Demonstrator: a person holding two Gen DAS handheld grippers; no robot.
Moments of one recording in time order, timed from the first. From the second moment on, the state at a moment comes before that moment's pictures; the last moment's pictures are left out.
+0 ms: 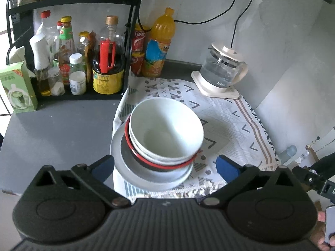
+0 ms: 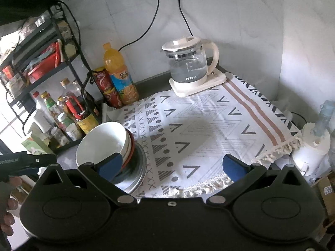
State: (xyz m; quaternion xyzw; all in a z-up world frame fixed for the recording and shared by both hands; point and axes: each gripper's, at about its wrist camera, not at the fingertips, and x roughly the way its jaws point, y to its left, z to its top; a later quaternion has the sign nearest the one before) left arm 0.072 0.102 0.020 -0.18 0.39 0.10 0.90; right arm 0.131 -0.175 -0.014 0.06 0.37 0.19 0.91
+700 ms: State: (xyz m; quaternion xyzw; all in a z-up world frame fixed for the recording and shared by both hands) left arm -0.020 0.069 0.035 -0.15 0.37 0.07 0.92; right arm 0.041 -0.190 -0.001 0.04 0.35 0.18 0.92
